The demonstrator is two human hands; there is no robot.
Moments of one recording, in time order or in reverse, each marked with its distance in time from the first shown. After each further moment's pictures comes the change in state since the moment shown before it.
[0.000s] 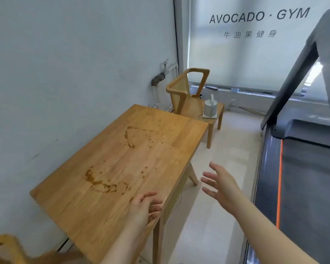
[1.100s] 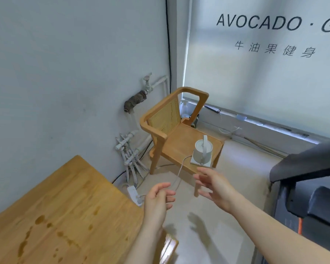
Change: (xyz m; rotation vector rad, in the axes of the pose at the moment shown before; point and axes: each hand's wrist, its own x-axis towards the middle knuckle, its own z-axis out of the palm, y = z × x) left_hand 0.458 0.248 0.370 -0.125 0.096 0.093; right_hand 0.536 -0.337 -0.042 -0.185 -0.121 0.112
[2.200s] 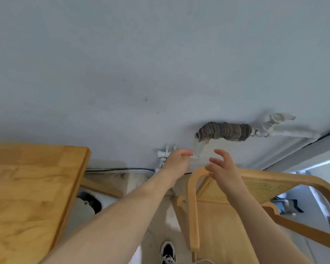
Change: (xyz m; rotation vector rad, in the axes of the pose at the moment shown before) left_hand 0.501 0.164 -0.012 -0.044 0.449 -0.116; right_hand 0.464 -0.241 0.264 -0.942 -0.592 -0.324
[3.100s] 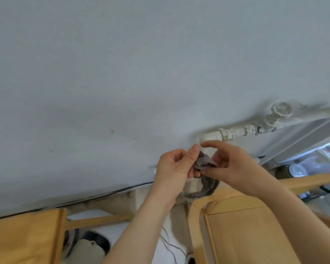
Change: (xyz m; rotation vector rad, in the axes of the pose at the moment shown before) left_hand 0.047 0.094 0.016 -0.207 -0.021 0.151; right_hand 0.097 -0.052 -0.061 -0.239 -0.240 -0.274
